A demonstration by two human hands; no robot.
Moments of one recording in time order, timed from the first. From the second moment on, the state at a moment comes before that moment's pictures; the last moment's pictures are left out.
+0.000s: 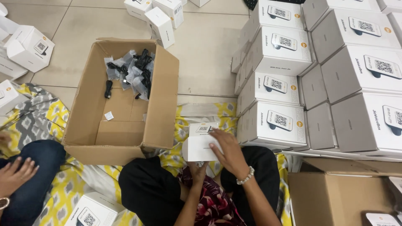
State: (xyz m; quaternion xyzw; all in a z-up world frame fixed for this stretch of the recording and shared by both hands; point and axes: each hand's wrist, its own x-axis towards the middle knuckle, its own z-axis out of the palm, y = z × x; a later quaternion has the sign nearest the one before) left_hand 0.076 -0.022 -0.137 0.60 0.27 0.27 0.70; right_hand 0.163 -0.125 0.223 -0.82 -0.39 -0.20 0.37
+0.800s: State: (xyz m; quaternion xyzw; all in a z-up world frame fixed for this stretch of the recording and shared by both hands) left_hand 0.014 -0.019 0.001 0.83 0.20 -0.18 0.50; right_hand 0.145 -0.093 0.012 -0.90 -0.32 0.05 0.29
